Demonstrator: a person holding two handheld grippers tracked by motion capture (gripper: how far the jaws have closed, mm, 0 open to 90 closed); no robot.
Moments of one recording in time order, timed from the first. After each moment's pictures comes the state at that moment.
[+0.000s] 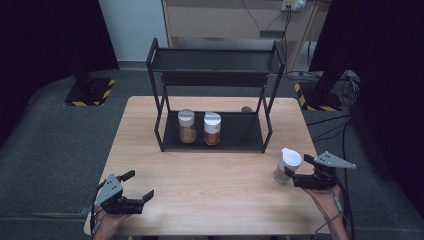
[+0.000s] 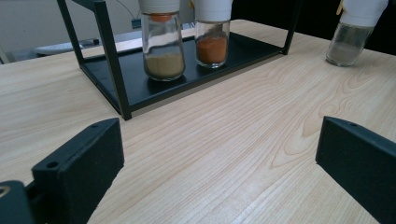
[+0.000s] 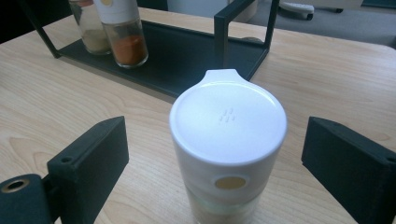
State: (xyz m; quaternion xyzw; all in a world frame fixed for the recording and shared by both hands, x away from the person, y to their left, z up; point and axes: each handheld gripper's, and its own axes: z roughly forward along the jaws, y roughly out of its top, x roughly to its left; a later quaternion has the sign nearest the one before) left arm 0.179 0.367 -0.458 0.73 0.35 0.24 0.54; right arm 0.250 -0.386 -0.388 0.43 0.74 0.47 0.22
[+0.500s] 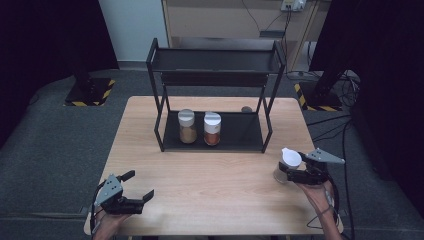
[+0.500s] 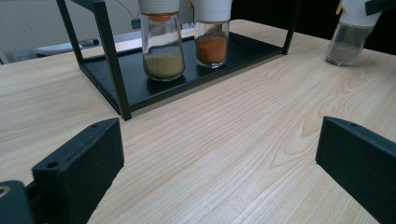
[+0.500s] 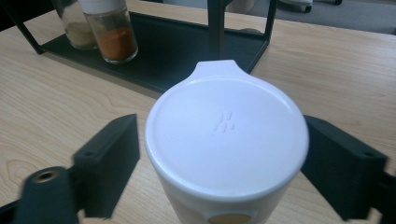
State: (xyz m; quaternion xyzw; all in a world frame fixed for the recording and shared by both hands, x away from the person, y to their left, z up) left arm 0.179 0.367 -0.458 0.73 0.35 0.24 0.54; right arm 0.269 -0.374 -0.403 0.43 0.74 0.46 0.22
